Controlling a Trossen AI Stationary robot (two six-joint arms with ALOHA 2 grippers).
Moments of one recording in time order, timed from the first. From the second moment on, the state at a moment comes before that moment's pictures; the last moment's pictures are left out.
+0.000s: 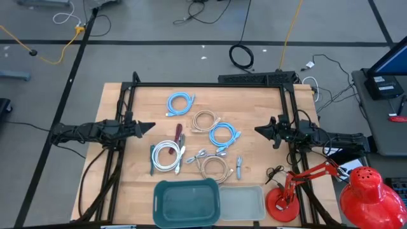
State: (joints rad) left arm -0.07 0.01 0.12 -0.34 -0.44 -1.03; right arm -0.08 0.02 0.01 0.02 0.08 0.62
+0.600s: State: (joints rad) left arm -0.07 0.01 0.12 -0.34 -0.44 -1.03; right arm -0.09 0.02 0.01 0.16 0.42 1.25
